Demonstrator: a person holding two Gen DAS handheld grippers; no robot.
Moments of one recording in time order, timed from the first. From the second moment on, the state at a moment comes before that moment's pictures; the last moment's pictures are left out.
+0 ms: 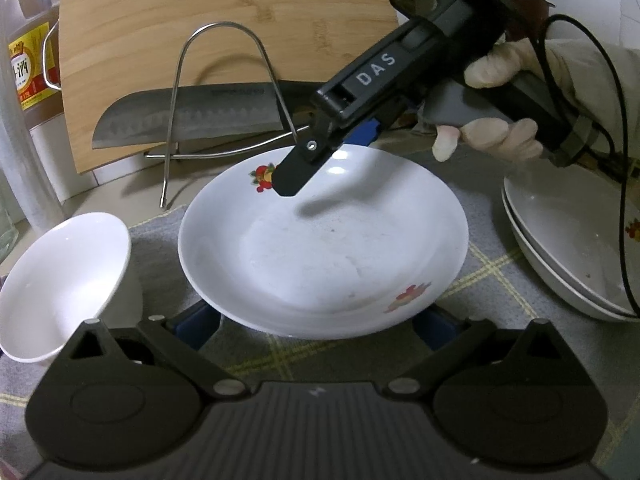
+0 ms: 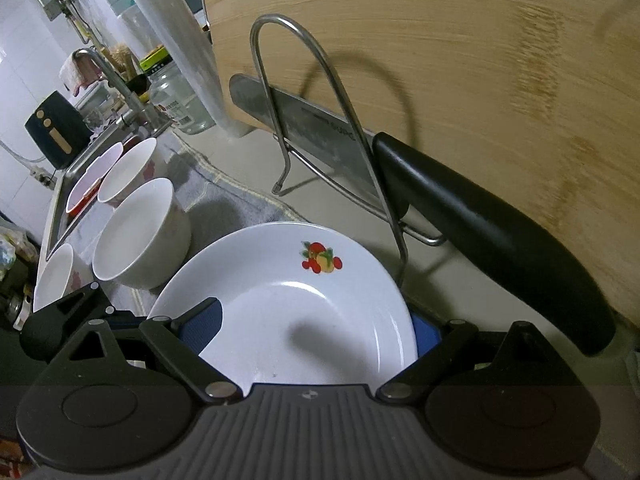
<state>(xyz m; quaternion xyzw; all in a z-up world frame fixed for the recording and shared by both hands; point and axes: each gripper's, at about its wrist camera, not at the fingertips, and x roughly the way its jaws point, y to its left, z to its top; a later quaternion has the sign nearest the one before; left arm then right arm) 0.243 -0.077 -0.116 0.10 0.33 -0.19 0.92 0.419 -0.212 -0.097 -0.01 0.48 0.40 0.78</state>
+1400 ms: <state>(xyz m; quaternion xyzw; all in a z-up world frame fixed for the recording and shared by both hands) 0.216 -0.075 -0.090 0.12 0.32 -0.20 0.92 0.354 -0.225 -0.057 -0.02 0.45 0.41 0.79</state>
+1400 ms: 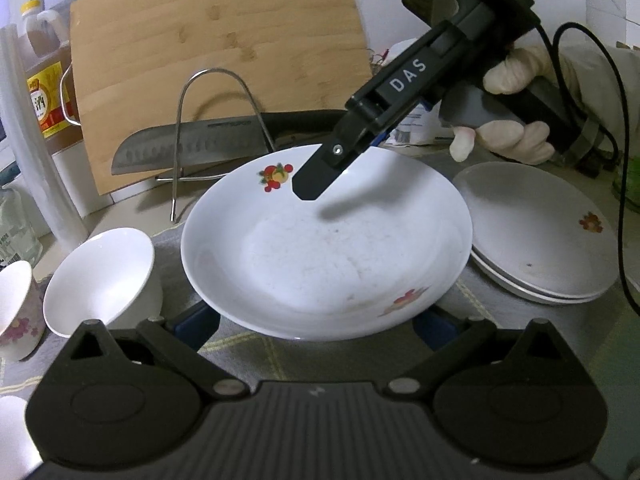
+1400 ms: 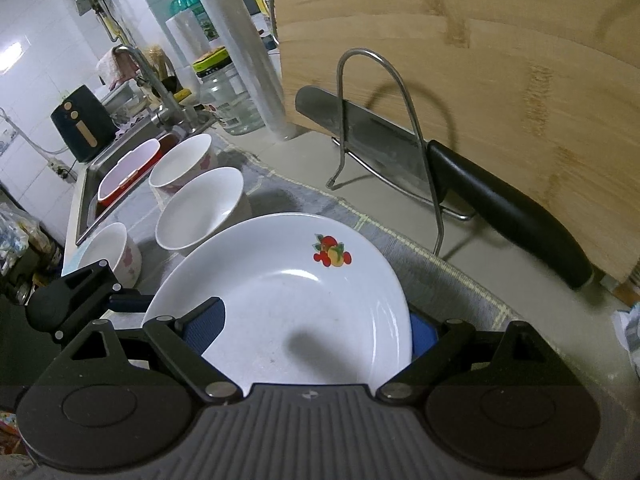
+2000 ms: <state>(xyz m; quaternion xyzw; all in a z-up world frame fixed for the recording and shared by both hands) 0.186 -0.103 -0.074 0.14 0.31 -0.25 0.91 0.296 -0.271 -0.038 0.01 0.44 0.37 0.82</state>
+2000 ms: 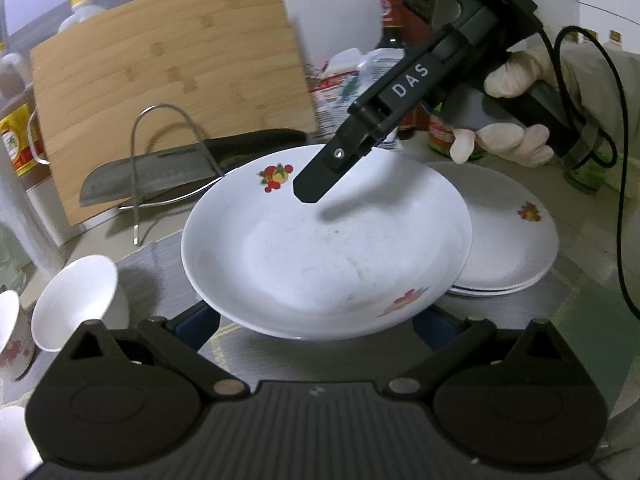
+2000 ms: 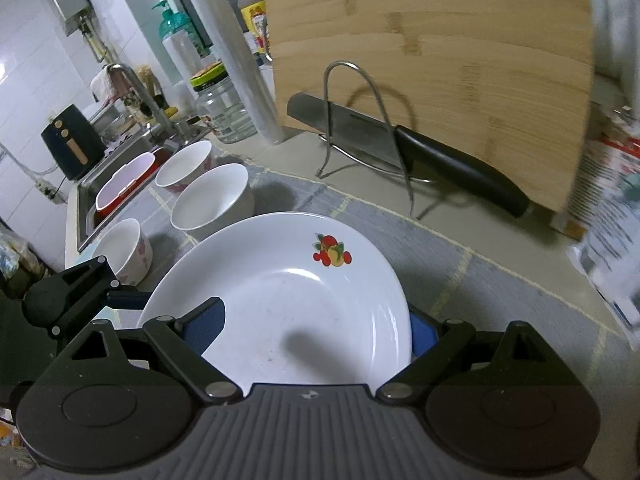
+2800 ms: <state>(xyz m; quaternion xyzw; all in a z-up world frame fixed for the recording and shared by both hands) 0.165 -0.168 -0.076 0.18 0.29 -0.38 0.86 0.220 -0.362 -0.038 0.06 0.44 0.24 0.86</state>
